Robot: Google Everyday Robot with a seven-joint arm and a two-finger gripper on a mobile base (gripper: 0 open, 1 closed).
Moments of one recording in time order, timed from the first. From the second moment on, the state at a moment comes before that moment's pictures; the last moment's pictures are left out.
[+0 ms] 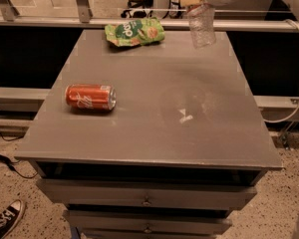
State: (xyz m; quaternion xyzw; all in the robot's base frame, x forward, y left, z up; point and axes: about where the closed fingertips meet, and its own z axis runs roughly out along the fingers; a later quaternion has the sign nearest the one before) arm 0.774 -0.157 1.021 -0.17 0.84 0.12 0.50
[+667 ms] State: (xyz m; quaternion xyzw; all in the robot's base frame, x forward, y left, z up) arm 0.812 -0.092 1.049 -0.16 0.77 0.25 0.57
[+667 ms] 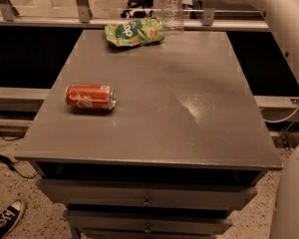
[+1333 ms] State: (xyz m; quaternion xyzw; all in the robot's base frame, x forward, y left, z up) arm 0.807 -0.089 1.052 -0.17 0.76 0.25 0.58
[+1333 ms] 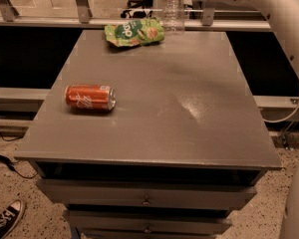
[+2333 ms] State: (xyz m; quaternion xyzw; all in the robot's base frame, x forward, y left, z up) arm 0.841 -0.068 1.045 -0.25 0.64 0.22 0.70
